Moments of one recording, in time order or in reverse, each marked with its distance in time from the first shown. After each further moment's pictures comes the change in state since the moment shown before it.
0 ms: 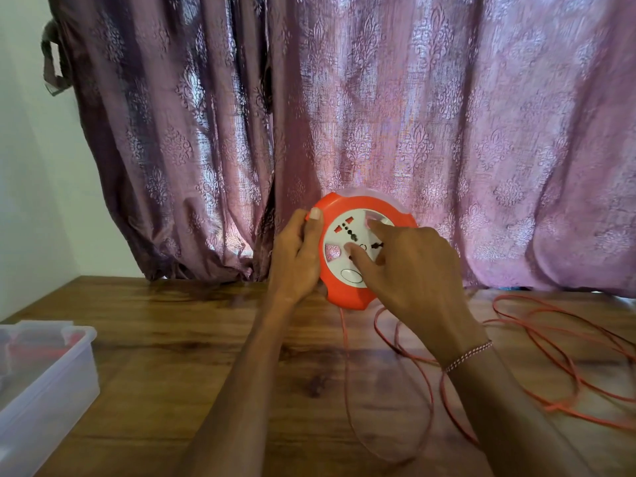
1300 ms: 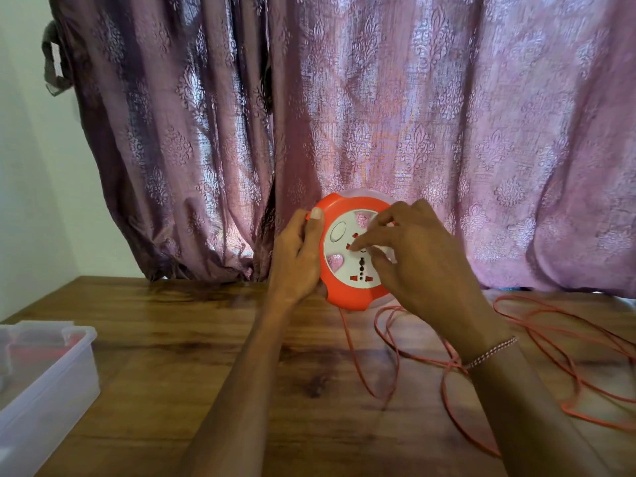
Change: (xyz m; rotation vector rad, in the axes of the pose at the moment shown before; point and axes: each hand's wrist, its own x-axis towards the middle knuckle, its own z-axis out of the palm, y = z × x) left_hand -0.001 0.003 0.000 0.037 -0.011 0.026; right_hand 0.004 0.010 -0.015 0.167 -0.049 -0.216
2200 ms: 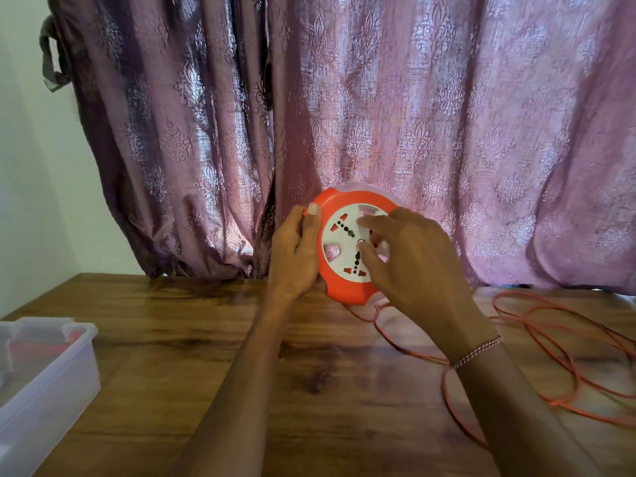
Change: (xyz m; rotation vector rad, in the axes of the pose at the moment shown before) left_hand -0.002 0.002 -0.002 -0.021 0.035 -0.027; right_hand -0.001 -0.007 0.007 -0.003 0.016 0.088
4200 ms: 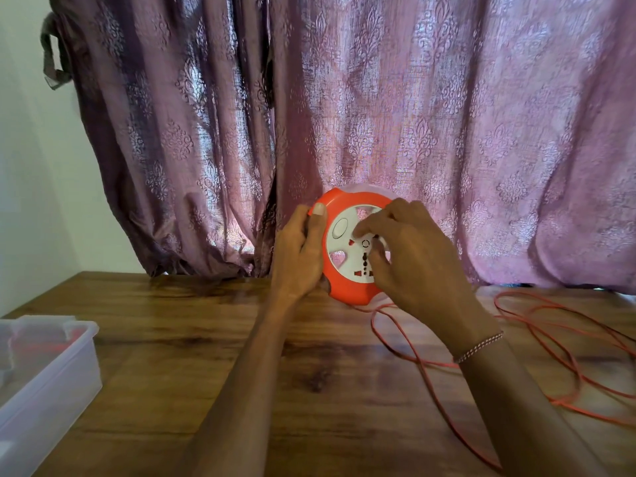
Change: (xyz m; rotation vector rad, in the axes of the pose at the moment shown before) left_hand -0.001 0.000 0.001 0.086 -0.006 0.026; right_hand 0.002 0.008 0.007 0.034 -0.003 -0.070
